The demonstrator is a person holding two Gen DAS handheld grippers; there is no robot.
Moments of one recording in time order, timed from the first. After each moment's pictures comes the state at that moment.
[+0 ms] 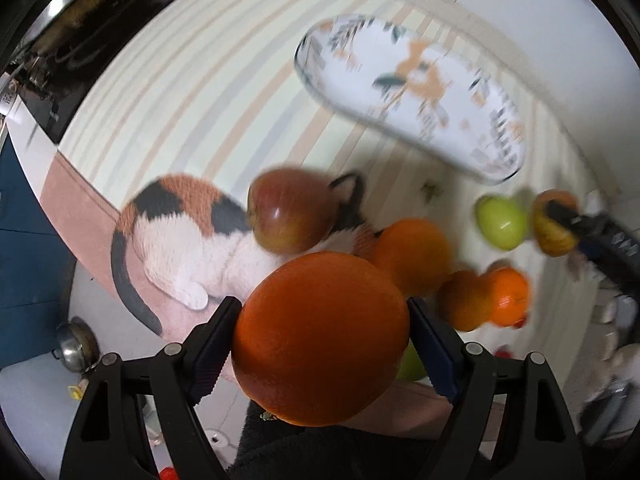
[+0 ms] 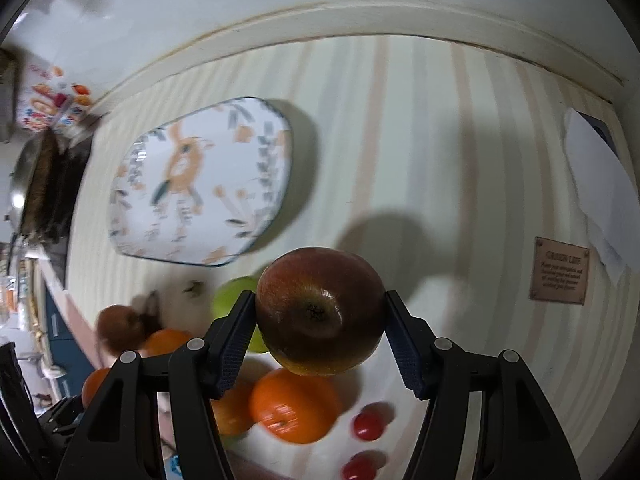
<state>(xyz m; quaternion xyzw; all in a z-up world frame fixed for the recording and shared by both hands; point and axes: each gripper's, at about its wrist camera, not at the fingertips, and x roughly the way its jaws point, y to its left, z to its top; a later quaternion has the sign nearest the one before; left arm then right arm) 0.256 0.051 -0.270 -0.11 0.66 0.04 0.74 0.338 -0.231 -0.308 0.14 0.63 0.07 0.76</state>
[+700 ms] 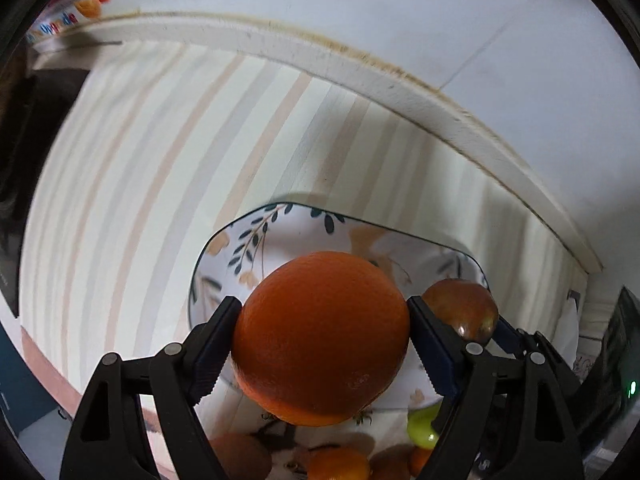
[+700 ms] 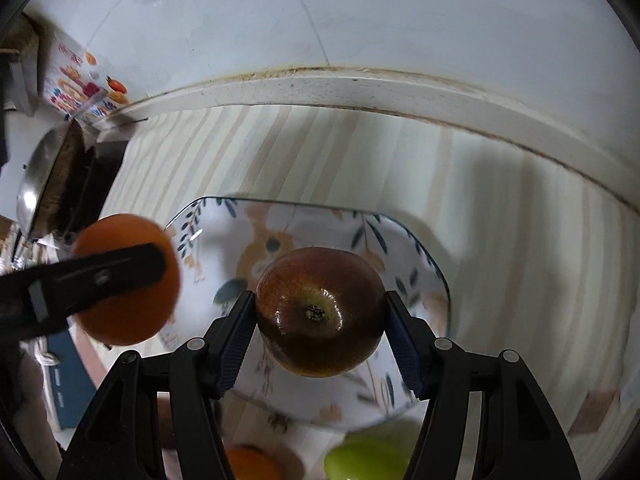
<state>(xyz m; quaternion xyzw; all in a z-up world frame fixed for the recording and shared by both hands) 0.499 0.028 -0.286 -0.10 0.67 -0.01 0.73 0.467 -0.139 -0.317 0.07 0.60 0.11 0.79</state>
